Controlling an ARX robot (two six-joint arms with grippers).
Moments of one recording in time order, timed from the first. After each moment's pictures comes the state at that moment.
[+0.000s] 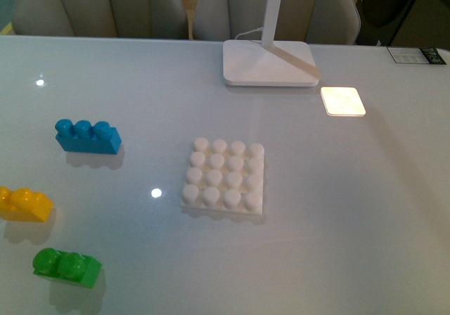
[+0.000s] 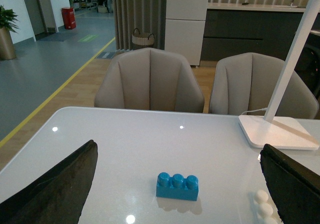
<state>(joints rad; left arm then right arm) 0.00 0.00 0.01 0.00 0.00 0.00 0.00 0.69 0.03 0.66 0.00 0.00</state>
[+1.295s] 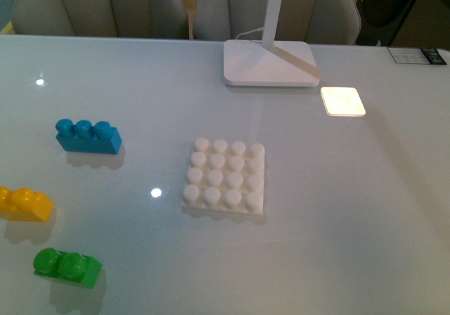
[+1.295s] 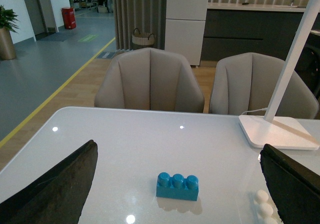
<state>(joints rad) 0.00 0.00 0.01 0.00 0.00 0.00 0.00 0.01 0.01 0.00 0.00 0.00</state>
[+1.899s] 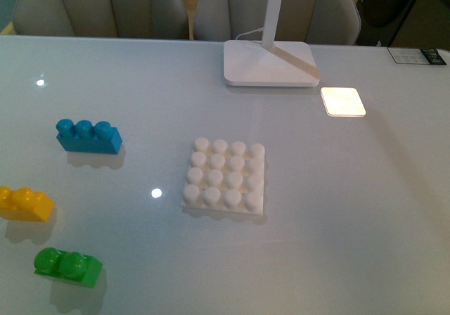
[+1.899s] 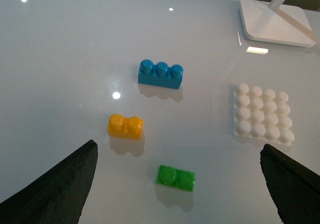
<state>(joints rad) -0.02 0.53 0.29 -0.32 0.05 -0.12 0.00 0.00 0.01 0.00 0.00 0.00</state>
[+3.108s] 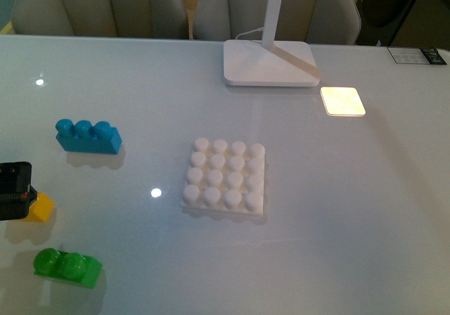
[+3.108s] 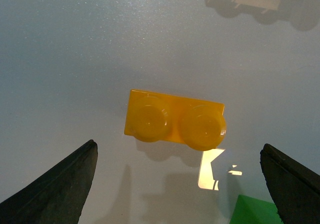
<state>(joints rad) 0.13 2.05 0.63 0.33 0.06 0.06 0.00 0.00 0.01 0.00 0.00 0.00</state>
